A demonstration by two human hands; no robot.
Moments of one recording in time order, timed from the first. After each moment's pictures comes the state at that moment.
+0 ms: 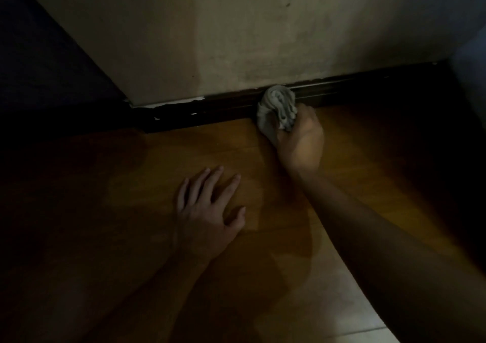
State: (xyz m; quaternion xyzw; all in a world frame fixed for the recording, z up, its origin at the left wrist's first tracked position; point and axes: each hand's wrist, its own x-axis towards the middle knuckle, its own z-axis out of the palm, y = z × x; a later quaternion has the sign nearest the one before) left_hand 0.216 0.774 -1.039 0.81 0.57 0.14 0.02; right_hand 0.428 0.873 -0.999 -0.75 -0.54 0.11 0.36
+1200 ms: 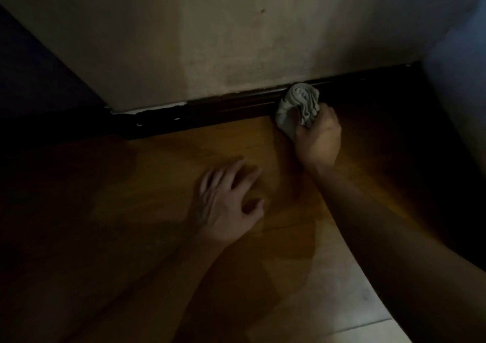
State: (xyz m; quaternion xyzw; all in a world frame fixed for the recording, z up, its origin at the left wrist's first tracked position) left_hand 0.270 0.798 -1.014 0.83 0.53 0.09 0.15; right_hand 0.483 0.872 -1.003 -0.80 -0.46 0.07 0.37
